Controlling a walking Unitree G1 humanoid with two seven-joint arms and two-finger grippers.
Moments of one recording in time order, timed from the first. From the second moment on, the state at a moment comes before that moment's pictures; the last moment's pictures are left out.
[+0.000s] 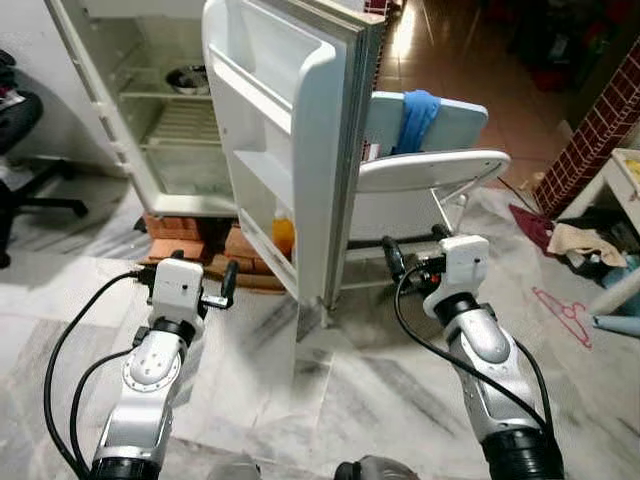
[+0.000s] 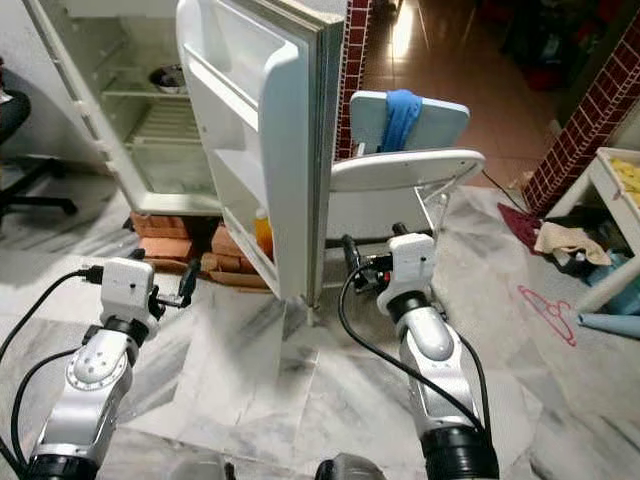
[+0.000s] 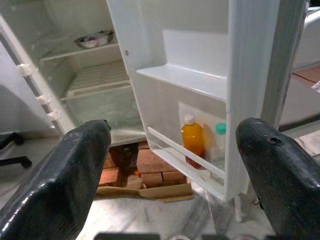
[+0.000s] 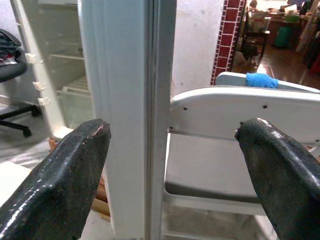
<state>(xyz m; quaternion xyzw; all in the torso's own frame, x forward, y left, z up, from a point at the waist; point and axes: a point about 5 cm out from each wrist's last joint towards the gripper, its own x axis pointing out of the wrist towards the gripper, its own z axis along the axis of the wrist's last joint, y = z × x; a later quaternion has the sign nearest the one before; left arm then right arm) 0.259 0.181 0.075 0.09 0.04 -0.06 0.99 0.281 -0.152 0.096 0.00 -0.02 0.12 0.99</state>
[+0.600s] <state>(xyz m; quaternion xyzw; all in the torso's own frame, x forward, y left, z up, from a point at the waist) 0.261 0.178 0.078 0.08 0.03 -0.06 0.99 0.286 -0.153 0.099 -0.01 -0.03 0.12 0.99</state>
